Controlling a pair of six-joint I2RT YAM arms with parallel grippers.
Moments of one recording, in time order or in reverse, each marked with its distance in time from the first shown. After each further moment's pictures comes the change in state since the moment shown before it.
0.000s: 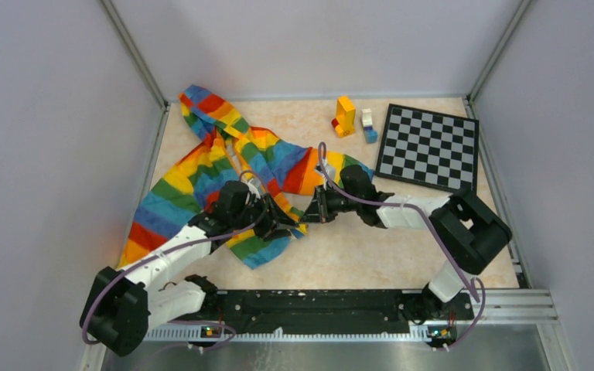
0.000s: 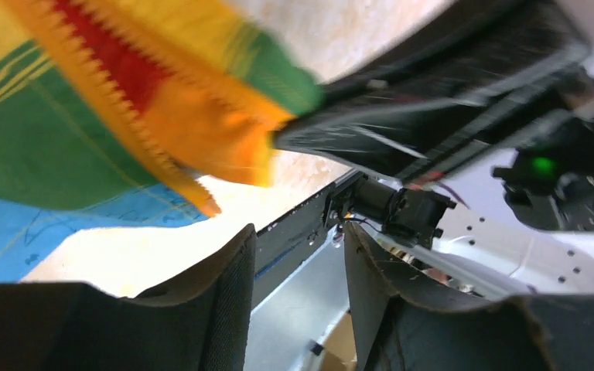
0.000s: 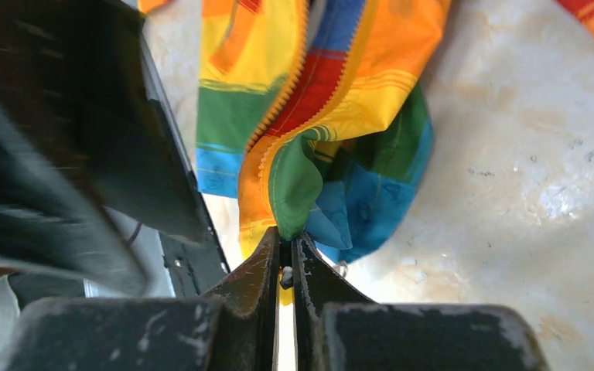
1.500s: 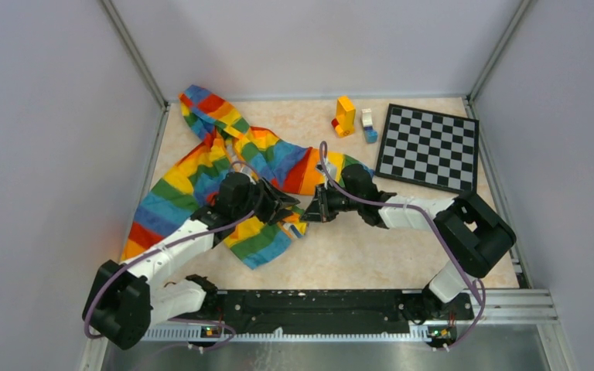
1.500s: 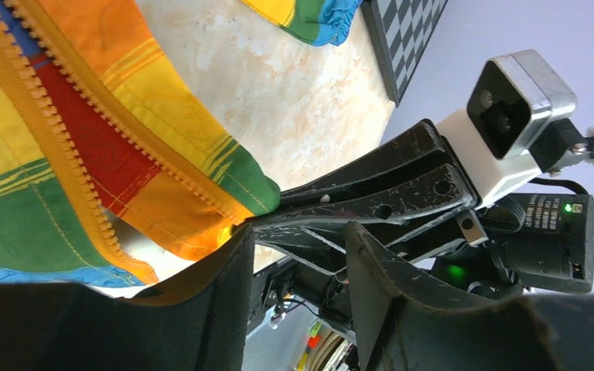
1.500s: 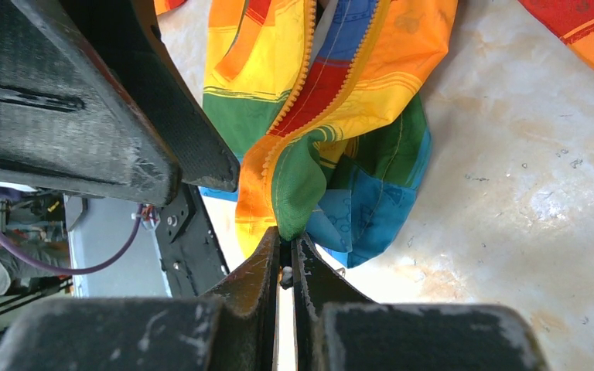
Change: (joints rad) left arm -0.010 0.047 0.027 0.126 -0.210 -0.274; right arm 0.000 -0.067 -0.005 -0.020 0.026 -0.019
